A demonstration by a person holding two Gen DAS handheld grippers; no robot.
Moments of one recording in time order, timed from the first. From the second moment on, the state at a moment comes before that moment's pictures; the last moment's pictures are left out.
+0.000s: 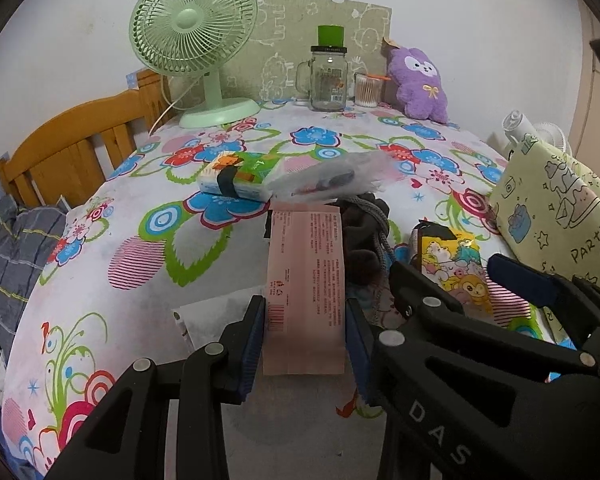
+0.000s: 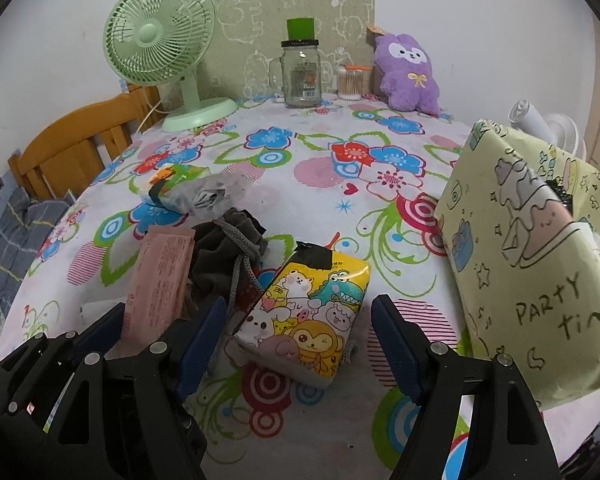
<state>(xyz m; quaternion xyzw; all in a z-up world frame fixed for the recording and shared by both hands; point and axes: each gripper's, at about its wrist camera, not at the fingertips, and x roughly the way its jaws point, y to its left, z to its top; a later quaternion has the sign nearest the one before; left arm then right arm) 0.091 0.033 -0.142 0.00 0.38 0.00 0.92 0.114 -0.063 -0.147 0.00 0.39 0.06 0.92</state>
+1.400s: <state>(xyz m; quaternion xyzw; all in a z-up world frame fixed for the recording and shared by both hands) 0.058 0.006 -0.081 -0.01 0.35 -0.02 0.94 0.080 -0.086 -0.083 0.00 0.36 0.09 0.93</state>
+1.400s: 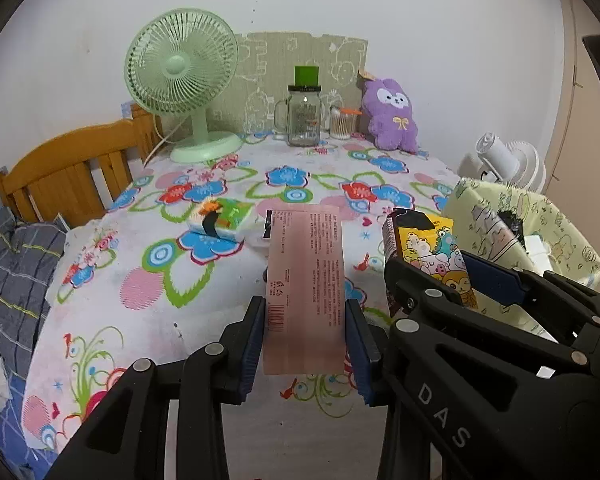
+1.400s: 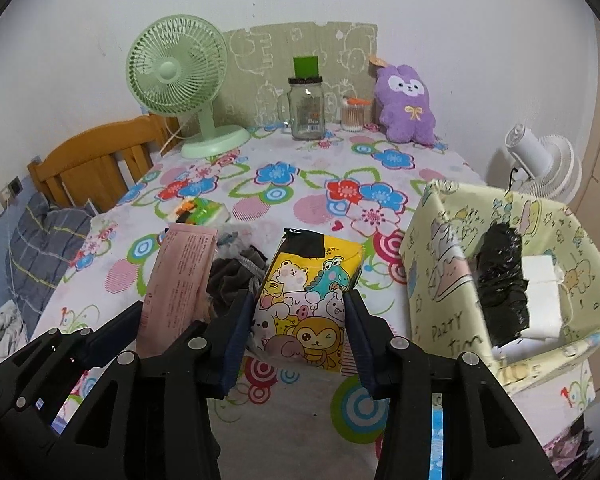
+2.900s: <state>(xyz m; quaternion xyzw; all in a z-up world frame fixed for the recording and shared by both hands) 0.052 -0.052 0.008 0.00 0.28 -0.04 0.96 0.069 -0.144 0.018 0.00 0.28 0.09 0.96</state>
